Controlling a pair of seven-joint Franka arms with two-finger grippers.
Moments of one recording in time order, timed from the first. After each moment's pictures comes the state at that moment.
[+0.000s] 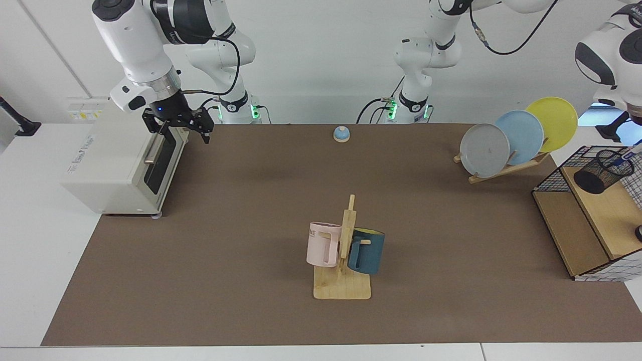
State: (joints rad) left arm -0.07 0.21 0.38 -1.47 0.71 1.84 1.90; right arm 0.14 -0.09 -0.10 -1.79 0.02 1.69 0.07
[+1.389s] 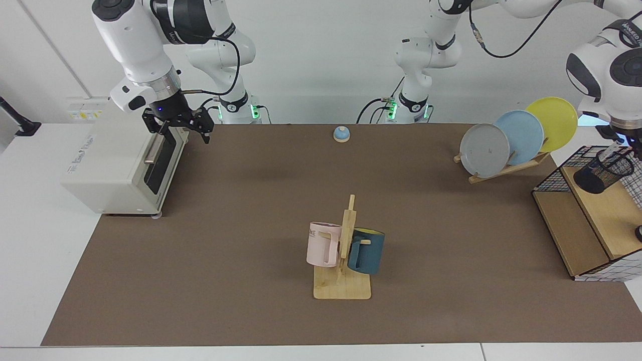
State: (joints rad) left arm -0.08 0.21 0.37 -1.53 0.68 1.75 1.75; right arm 0.14 -0.09 -0.10 -1.79 0.02 1.69 0.07
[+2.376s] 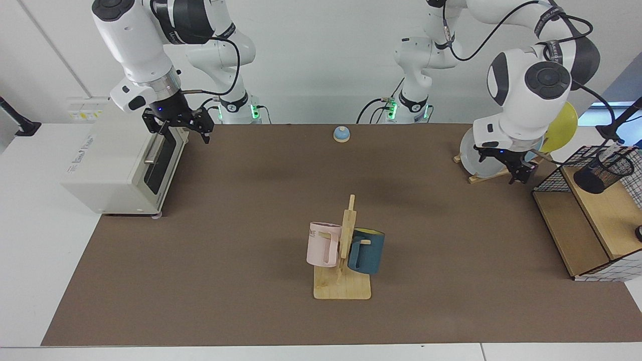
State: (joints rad) left arm -0.16 0.17 0.07 -1.60 0.20 1.63 0.82; right arm 0.14 -0.09 -0.10 -1.79 0.02 1.69 0.07
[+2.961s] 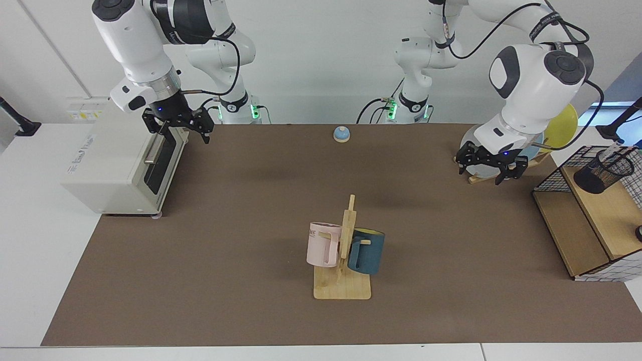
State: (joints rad) left arm -0.13 0.15 0.09 -1.63 -0.03 1.77 0.37; right arm 0.14 -0.09 -0.10 -1.79 0.02 1.69 0.07
